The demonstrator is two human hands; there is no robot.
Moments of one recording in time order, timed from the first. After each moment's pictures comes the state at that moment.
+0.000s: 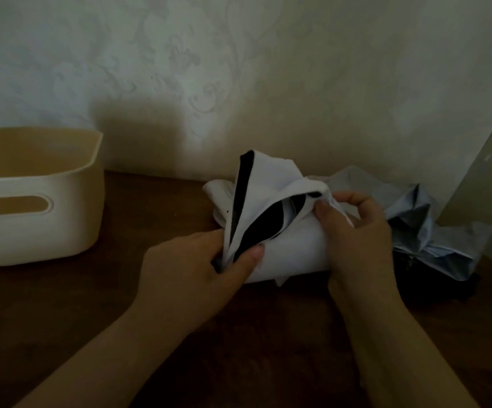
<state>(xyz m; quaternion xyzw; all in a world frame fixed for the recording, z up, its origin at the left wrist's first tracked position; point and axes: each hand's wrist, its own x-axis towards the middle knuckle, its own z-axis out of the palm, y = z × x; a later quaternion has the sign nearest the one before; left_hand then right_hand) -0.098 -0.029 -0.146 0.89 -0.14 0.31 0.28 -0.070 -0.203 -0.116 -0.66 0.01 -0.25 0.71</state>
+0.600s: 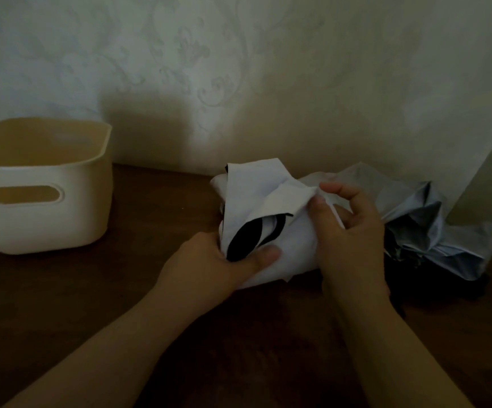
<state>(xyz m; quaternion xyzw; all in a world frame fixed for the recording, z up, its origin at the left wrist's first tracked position) -0.091 -0.033 -0.148 0.85 -0.04 0.07 0.53 -0.079 -0.187 -0.124 -0.69 -0.08 -0.28 0.66</state>
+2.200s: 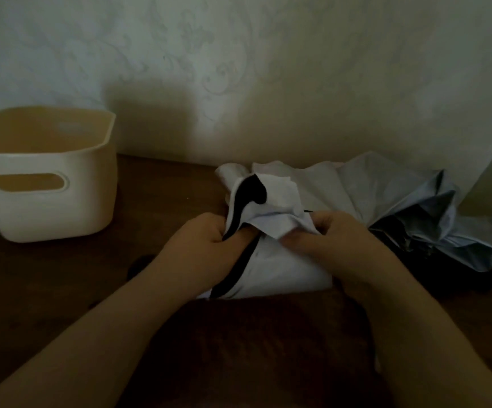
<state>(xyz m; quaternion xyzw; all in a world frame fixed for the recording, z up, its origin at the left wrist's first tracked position) -0.086 -0.027 -0.145 0.85 -0.06 0.09 0.51 -0.079 -0.198 -0.117 -0.86 -0.07 0.02 0.51</state>
